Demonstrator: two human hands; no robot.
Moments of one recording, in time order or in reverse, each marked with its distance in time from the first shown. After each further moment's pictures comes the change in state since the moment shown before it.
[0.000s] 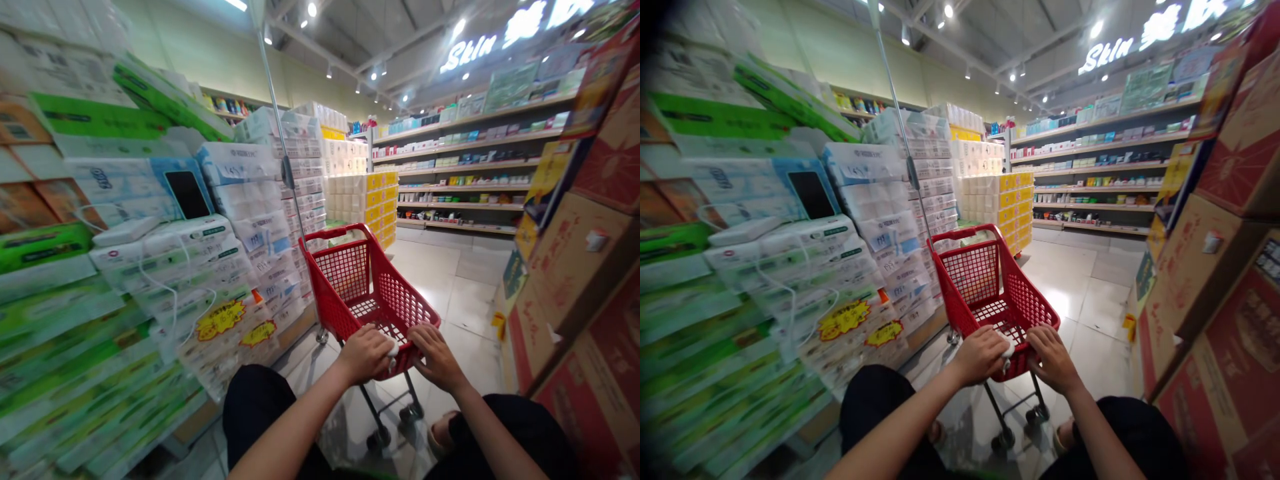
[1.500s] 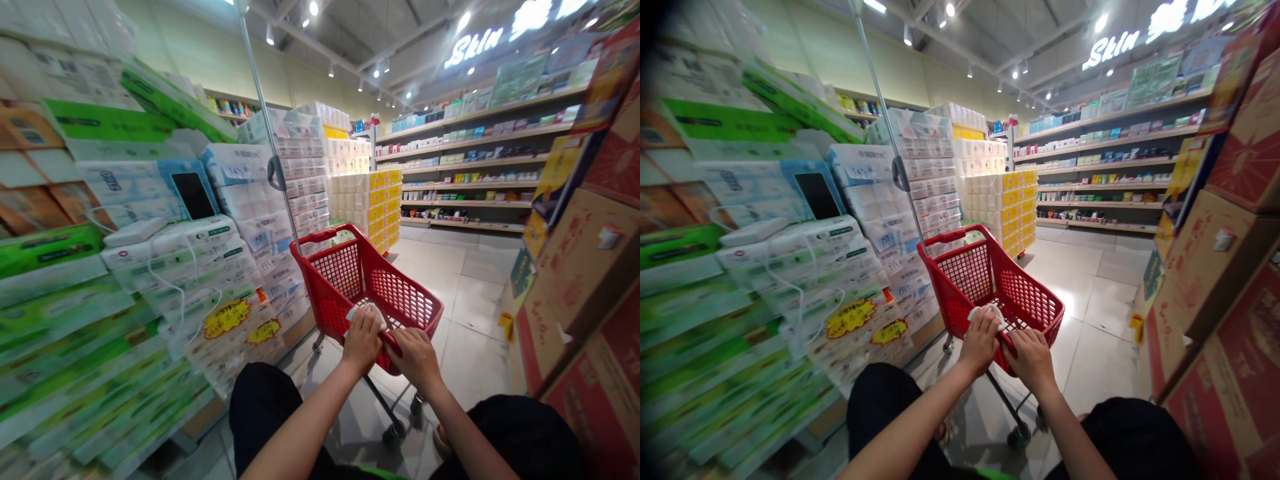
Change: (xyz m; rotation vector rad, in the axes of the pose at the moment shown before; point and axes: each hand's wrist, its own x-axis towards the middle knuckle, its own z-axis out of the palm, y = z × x) left_hand -0.001 -0.009 0.039 0.049 0.177 -0.386; right_hand 0.040 -0.069 0.018 -0.135 0.074 0.214
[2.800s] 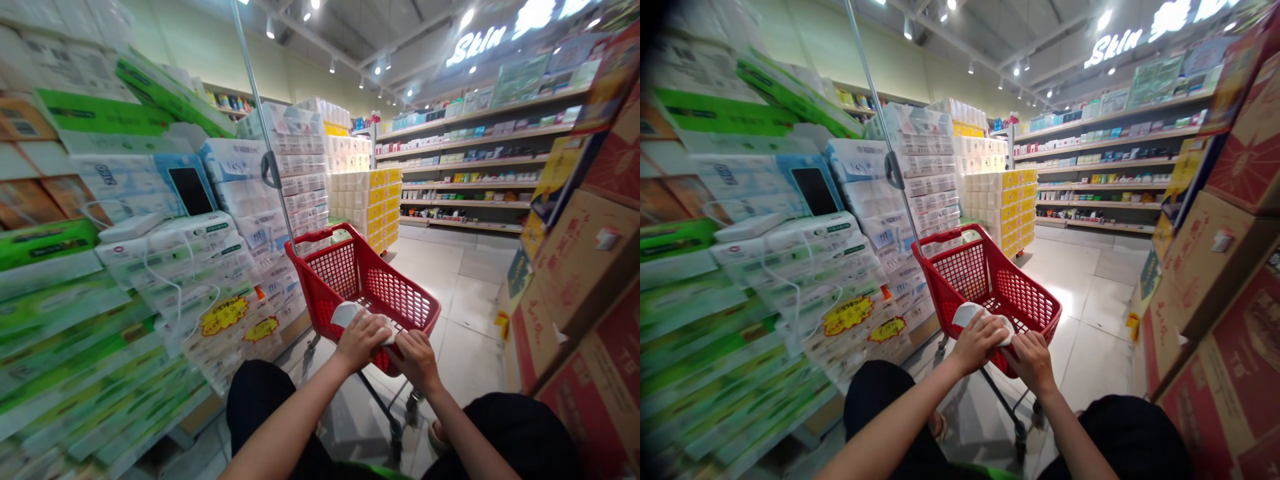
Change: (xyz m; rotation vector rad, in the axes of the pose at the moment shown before) left_hand 0.002 -0.007 -0.026 0.000 -0.150 0.285; right_hand -0.015 0.017 0.017 0.033 0.133 -0.103
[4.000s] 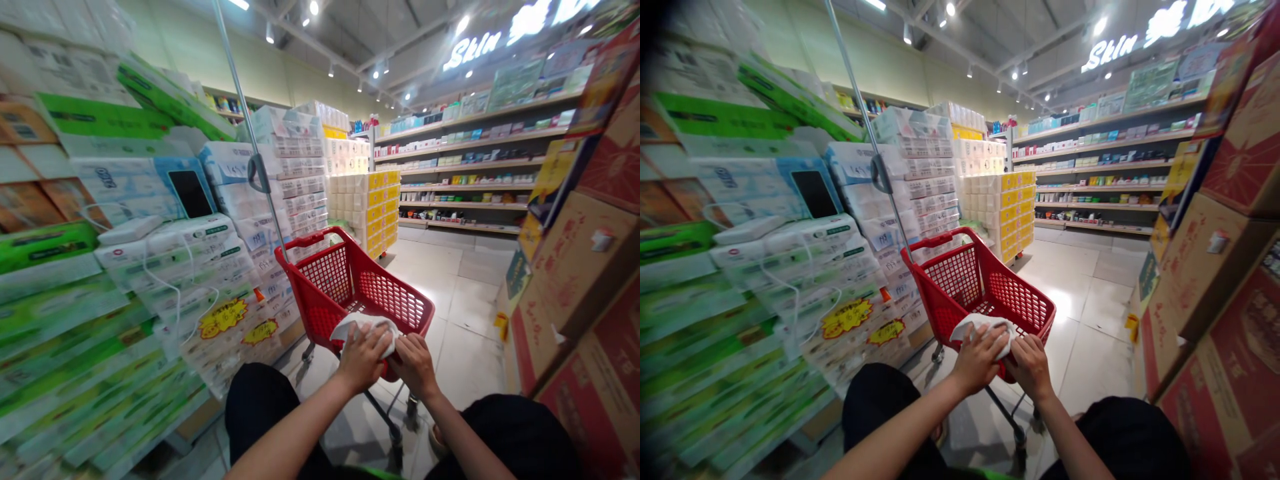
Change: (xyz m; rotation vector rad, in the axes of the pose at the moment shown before) left_hand -0.018 0.028 -0.003 0.028 -0.003 -0.158; right_hand -0.004 -0.006 0.001 0.048 0.029 -0.004
